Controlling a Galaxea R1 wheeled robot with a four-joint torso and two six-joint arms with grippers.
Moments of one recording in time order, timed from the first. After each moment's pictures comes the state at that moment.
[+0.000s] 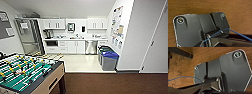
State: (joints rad) left arm 1.46 2.73 -2.21 -0.01 -0.02 0.08; right arm -1.52 2.75 -2.20 0.14 0.10 -0.07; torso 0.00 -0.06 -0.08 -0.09
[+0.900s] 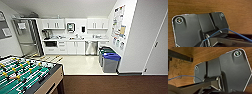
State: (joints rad) left arm 1.46 2.73 -2.19 -0.01 -0.01 0.08; right arm -1.52 2.75 -2.20 0.14 0.10 -0.07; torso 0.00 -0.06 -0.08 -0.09
